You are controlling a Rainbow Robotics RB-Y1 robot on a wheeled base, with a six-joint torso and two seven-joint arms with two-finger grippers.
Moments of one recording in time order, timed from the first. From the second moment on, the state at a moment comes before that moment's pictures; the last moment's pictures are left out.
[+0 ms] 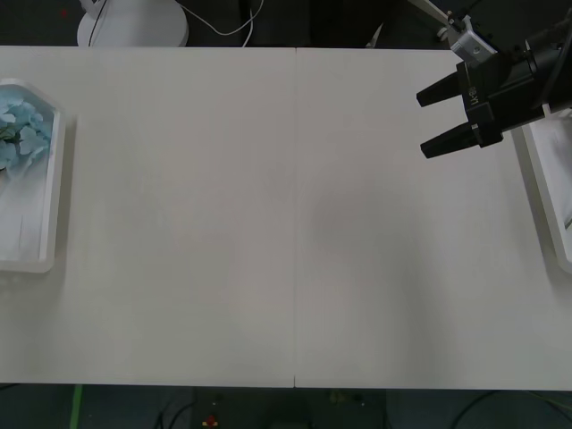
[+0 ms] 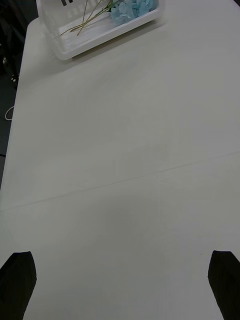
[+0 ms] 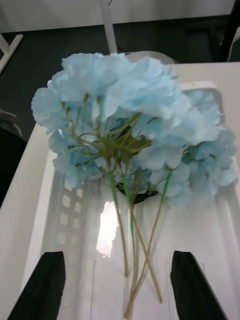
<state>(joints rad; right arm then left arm) -0.89 -1.02 0.47 -1.29 -1.97 1.35 2.71 -0.05 0.61 0.77 -1.63 0.91 0.95 -2.10</state>
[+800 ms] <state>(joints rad) -0.89 -1.02 0.47 -1.29 -1.97 1.35 2.71 -0.17 0.72 0.24 -1.63 1.65 0.97 -2.08</state>
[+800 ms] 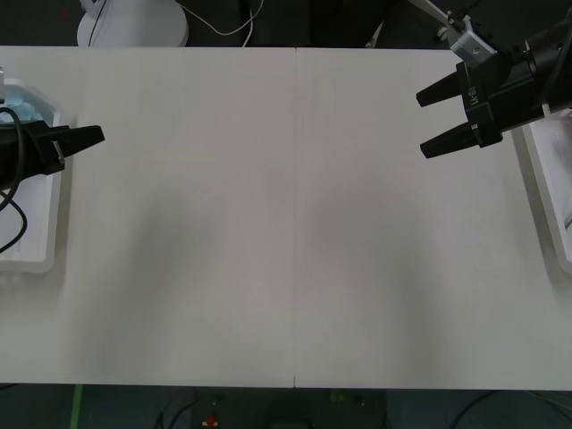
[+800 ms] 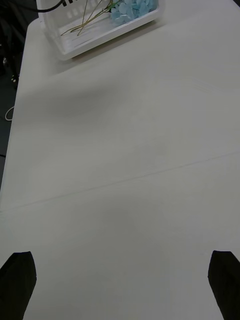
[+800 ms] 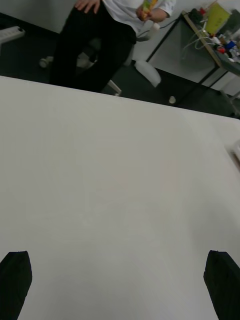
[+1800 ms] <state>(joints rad) -0.89 -1.02 0.47 -1.29 -1.97 1.35 2.71 -0.49 0.89 -0.46 -1.65 2.19 0.78 -2.65</state>
